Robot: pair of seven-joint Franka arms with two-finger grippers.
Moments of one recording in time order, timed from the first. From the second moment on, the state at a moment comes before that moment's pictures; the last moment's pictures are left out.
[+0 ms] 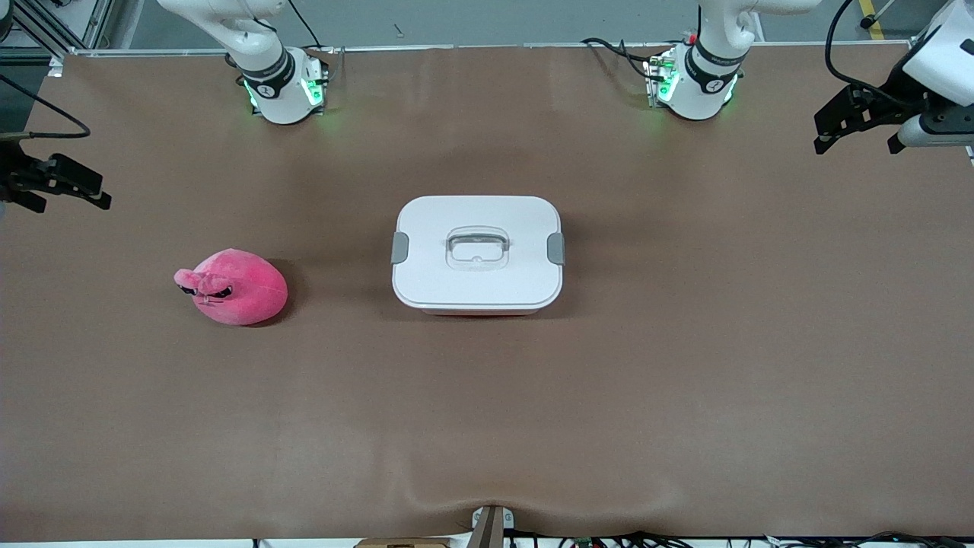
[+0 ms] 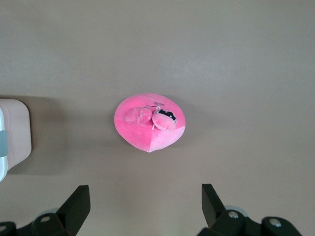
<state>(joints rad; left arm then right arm) -0.19 -0.17 0.06 -1.66 0.04 1.50 -0.10 -0.06 -0.04 -0.02 -1.64 0.03 1.58 -0.13</state>
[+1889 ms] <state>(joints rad) -0.24 0.14 -0.08 -1.54 -0.01 1.51 -0.53 0.05 0.14 -0.01 -1.84 0.03 1.86 -0.13</state>
